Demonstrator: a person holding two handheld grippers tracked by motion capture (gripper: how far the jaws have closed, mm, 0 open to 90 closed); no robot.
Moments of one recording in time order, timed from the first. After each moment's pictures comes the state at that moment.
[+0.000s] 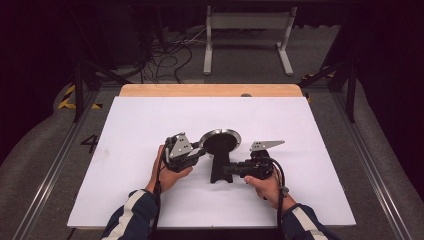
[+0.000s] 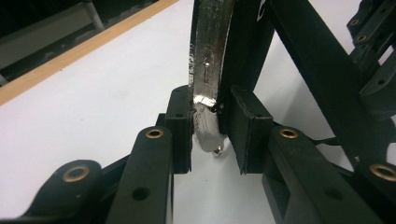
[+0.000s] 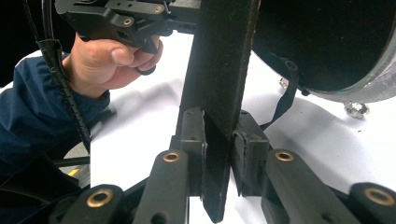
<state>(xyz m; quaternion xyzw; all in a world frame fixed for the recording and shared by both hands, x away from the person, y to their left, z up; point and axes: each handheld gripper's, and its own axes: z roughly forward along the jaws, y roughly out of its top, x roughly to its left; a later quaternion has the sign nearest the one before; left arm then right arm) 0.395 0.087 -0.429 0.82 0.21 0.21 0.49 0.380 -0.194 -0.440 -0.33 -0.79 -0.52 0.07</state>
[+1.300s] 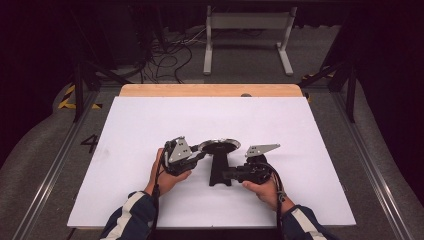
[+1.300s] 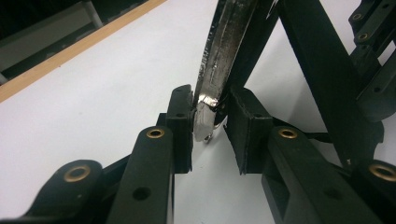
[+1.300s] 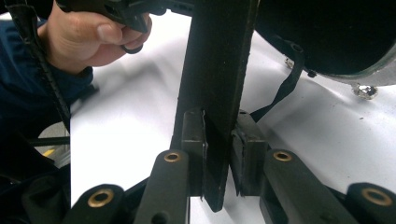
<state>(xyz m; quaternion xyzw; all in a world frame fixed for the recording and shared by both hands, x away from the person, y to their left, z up) 0.388 0.091 -0.434 0.83 0.20 0.20 0.48 0.370 -0.186 -0.442 -0.31 -0.82 -0.48 0.03</state>
